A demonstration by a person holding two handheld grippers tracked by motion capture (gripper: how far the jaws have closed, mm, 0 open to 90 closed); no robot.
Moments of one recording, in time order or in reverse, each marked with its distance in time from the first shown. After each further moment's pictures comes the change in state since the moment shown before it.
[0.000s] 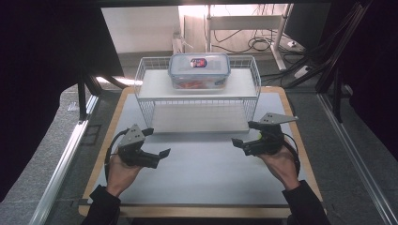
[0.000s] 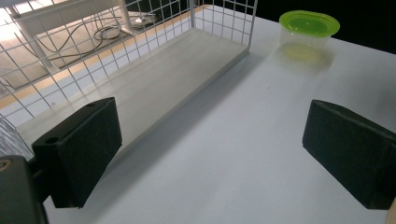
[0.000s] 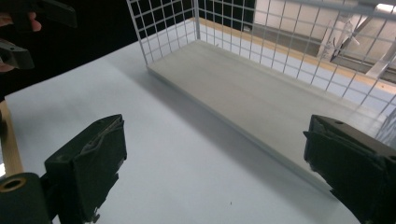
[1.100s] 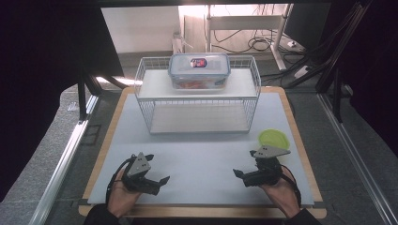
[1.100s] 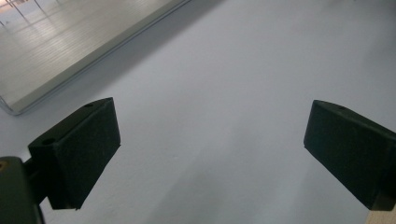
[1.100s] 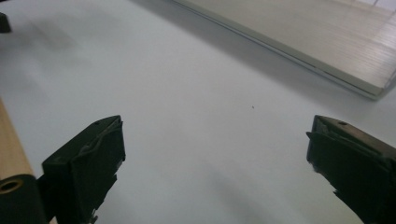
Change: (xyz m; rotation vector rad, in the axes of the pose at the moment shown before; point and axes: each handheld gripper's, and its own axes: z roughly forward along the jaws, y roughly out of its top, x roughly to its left) left arm -0.030 -0.071 0.010 0.125 0.014 0.033; right arm 0.027 -0.083 0.005 0.142 -0.056 -0.024
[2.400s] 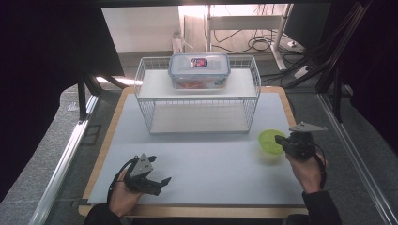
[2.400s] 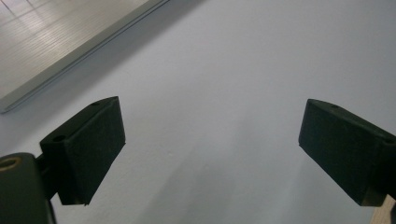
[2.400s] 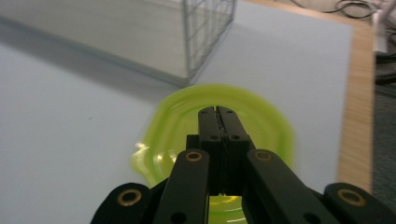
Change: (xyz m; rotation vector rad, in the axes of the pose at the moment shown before) left arm -0.002 -0.003 0.007 0.037 -0.010 0.022; right arm -0.099 0.011 -0.048 0.014 -0.309 0.178
